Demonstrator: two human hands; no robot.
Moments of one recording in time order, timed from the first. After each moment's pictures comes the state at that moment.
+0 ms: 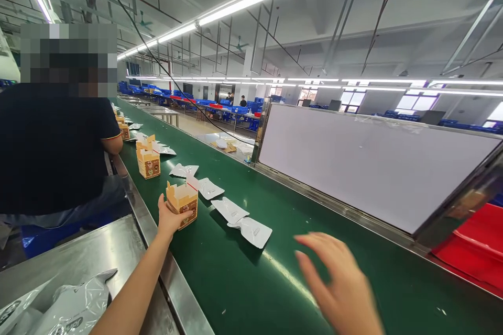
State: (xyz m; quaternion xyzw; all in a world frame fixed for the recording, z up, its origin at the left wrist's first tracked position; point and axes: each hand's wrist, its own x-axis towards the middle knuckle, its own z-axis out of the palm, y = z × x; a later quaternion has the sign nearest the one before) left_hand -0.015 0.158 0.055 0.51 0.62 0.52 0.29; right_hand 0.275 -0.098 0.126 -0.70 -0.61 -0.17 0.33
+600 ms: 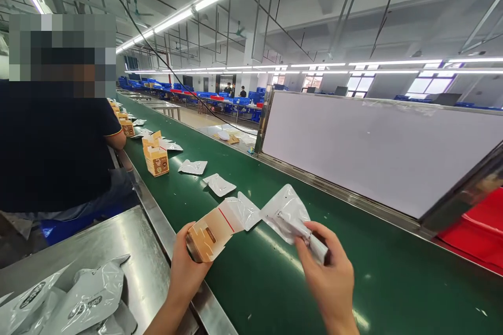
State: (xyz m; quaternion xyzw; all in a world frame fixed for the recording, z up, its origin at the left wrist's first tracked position) left_hand 0.010 0.009 0.043 0.62 0.49 0.55 0.27; right_hand 0.235 -0.091 0.112 -0.70 -0.43 -0.11 0.56
